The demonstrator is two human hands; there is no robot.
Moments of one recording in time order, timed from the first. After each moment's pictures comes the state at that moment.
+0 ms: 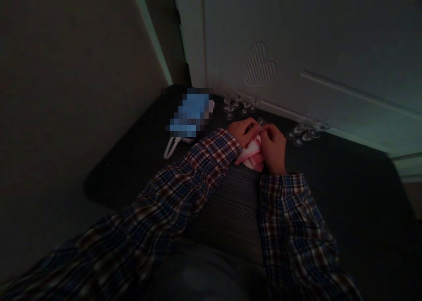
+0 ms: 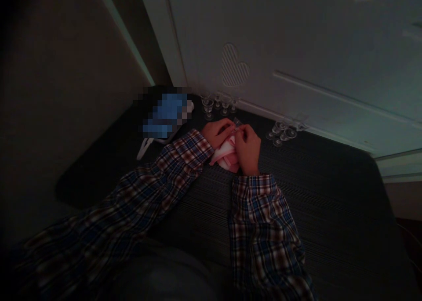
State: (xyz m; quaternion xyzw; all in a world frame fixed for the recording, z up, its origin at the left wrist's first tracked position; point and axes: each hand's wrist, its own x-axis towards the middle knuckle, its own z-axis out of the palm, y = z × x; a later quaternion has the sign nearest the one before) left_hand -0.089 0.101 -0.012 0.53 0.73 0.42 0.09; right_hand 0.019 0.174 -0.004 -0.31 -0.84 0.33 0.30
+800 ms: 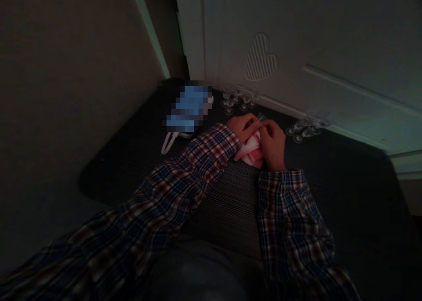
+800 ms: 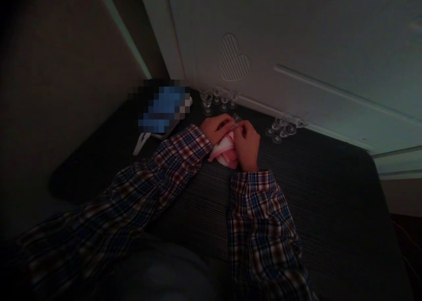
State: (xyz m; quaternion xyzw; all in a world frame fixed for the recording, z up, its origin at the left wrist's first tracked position) left_hand -0.089 0.103 -0.014 0.53 0.73 0.42 0.09; right_hand 0.019 0.177 -0.008 -0.29 -0.84 0.33 0.31
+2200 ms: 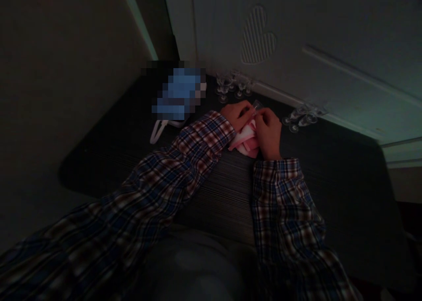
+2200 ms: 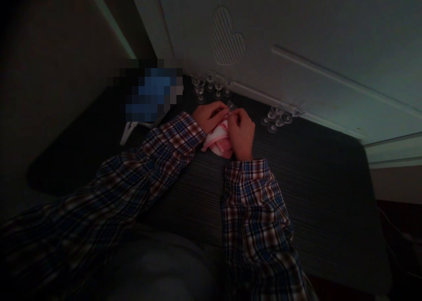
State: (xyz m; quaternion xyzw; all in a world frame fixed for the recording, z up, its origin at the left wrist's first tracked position) left_hand -0.088 0.103 -0.008 0.52 0.75 0.40 0.10; right_hand 0.018 0.181 -0.011 -0.28 -0.85 0.32 0.31
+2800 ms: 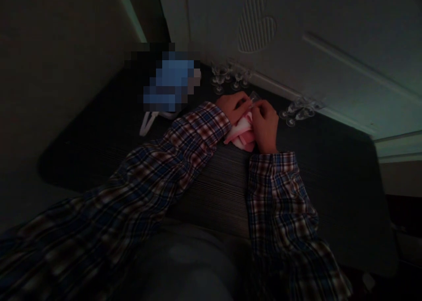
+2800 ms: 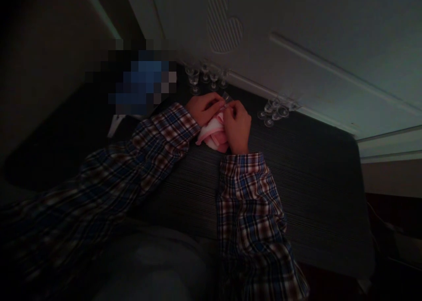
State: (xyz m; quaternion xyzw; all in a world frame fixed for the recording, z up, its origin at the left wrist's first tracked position) left_hand -0.088 0.105 -0.010 0.50 0.74 0.43 0.11; right_hand 0.018 0.183 -0.015 -0.27 -0.86 0.31 0.30
